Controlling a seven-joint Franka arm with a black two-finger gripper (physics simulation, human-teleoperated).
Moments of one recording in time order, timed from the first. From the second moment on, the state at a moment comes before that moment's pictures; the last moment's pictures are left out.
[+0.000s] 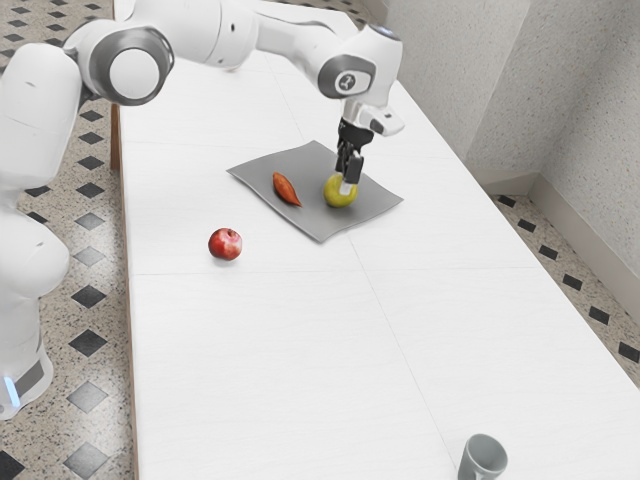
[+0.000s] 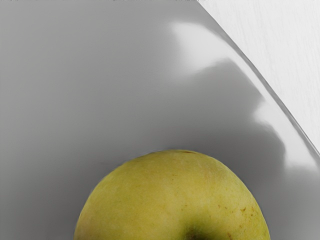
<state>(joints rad) 0.80 0.46 -0.61 -1.44 0.25 1.81 0.36</state>
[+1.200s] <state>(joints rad) 0.68 0.46 -1.06 -1.46 0.45 1.70 0.18</state>
